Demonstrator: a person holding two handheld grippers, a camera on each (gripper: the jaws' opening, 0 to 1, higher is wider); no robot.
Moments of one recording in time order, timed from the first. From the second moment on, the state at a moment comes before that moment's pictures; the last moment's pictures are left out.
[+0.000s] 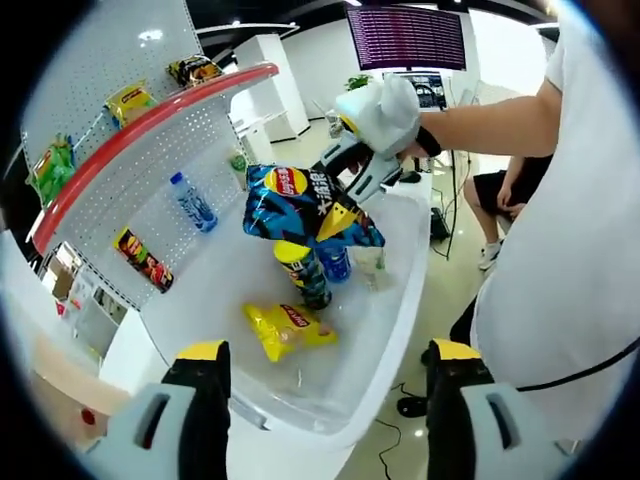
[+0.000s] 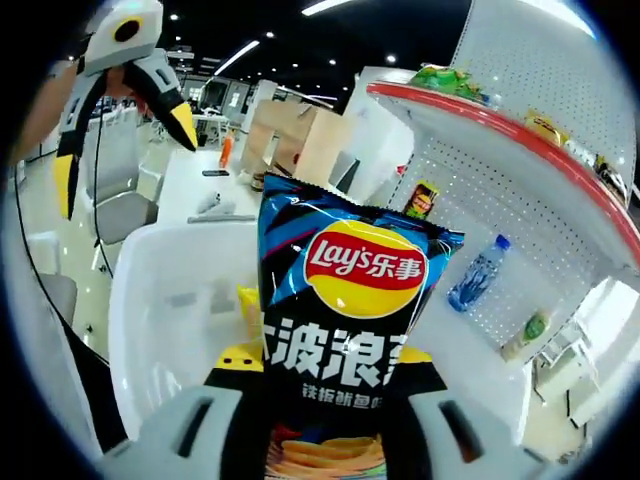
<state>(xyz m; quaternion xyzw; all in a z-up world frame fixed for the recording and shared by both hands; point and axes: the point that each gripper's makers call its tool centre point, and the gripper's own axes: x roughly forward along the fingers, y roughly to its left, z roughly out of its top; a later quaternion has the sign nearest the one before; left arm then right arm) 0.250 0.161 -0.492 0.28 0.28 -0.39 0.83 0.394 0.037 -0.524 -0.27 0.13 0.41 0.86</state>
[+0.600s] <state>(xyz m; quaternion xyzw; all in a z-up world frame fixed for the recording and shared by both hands) 0.263 0.165 -0.486 0.28 0.28 -0.38 0.84 0.430 -0.042 -0.455 -0.22 0.10 0.26 0.94</state>
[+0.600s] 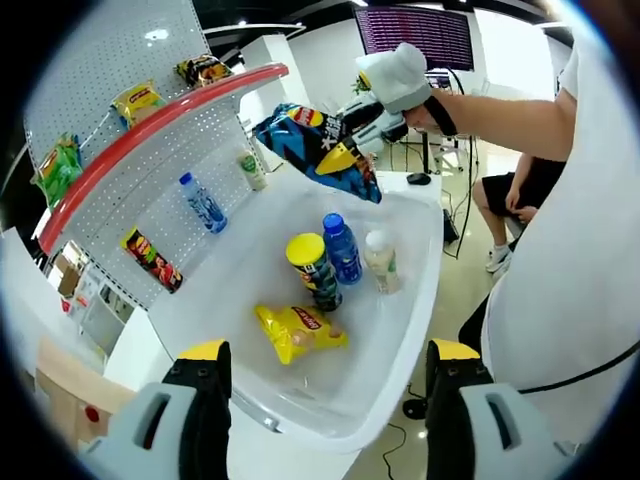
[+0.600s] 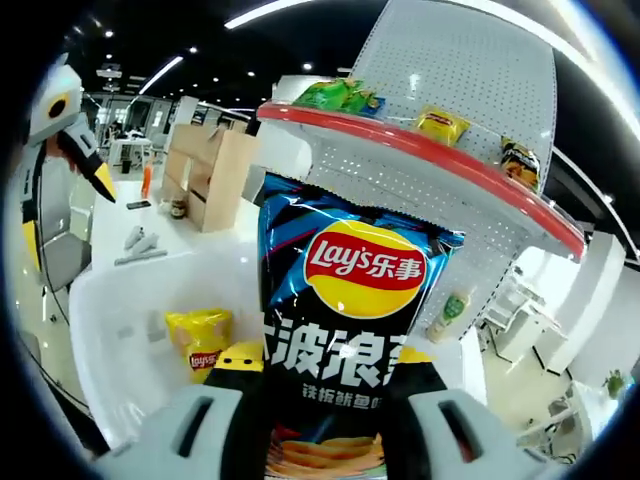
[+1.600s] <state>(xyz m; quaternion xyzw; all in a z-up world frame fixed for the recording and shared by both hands) 0.266 0.172 -0.484 0.27 0.28 -0.37 0.84 0.464 -0.128 -0.309 -0.15 0.01 0.13 0.98</state>
